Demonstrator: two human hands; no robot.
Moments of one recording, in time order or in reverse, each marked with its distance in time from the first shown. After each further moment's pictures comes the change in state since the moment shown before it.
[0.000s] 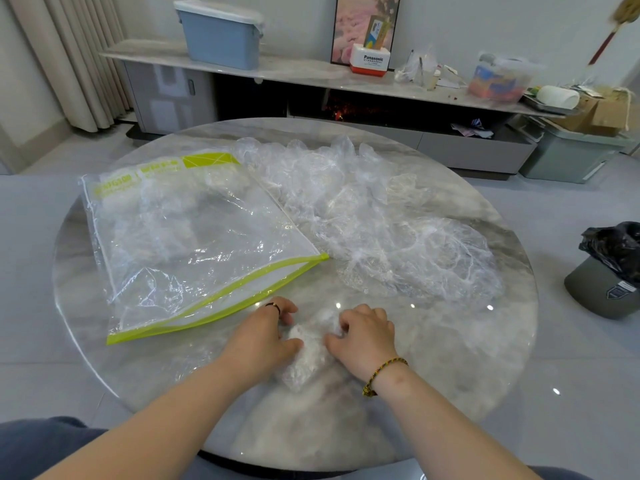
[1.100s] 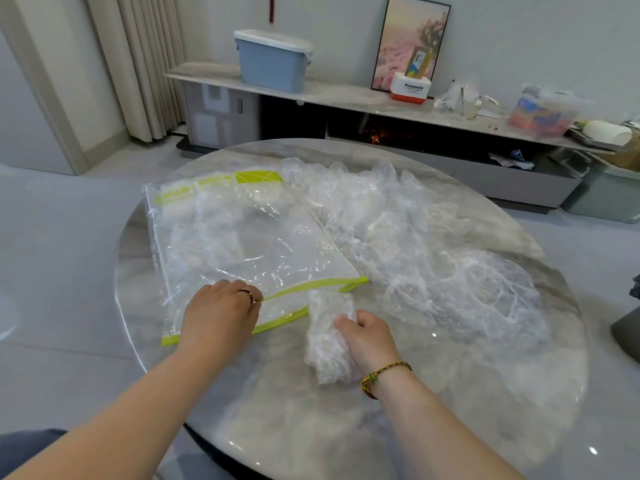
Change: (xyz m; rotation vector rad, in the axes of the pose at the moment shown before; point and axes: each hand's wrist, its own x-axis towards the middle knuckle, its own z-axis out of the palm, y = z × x) left_hand -0.007 -0.042 -0.077 0.657 0.628 0.311; right_hand 0.023 -0.042 0.014 0.958 0.060 0.128
